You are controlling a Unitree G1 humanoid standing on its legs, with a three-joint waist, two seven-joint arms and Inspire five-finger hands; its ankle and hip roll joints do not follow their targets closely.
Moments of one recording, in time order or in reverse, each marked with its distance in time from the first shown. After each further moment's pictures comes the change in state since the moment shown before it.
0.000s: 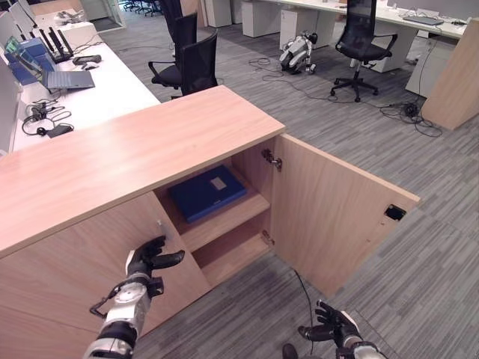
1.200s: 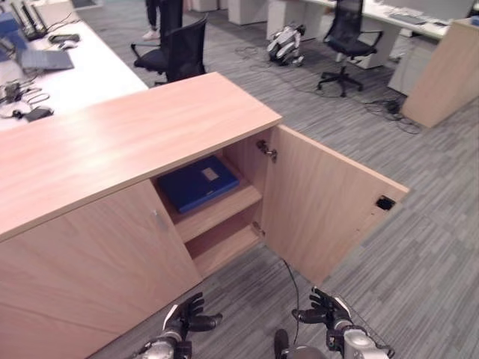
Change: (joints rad) left arm 0.328 -0.158 -0.157 -0.096 0.144 0.012 -0.123; right arm -0.120 0.069 -0.060 0.083 0.001 0.005 -0.019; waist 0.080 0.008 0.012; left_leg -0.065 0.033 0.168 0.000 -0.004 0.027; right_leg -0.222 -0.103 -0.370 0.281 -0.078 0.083
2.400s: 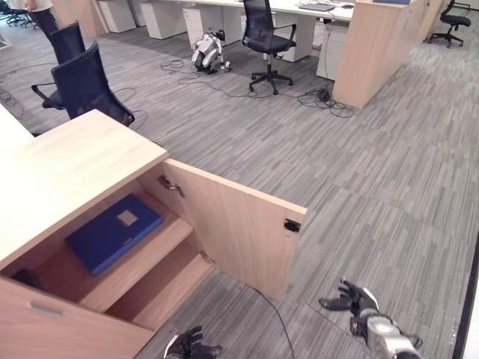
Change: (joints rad) left arm -0.022 -0.071 0.038 0.277 0.110 0.005 0.010; right arm -0.165 -0.140 -0.048 0.081 0.052 0.000 -0.047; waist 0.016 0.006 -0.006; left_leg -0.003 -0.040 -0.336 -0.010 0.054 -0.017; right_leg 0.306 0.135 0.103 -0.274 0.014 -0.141
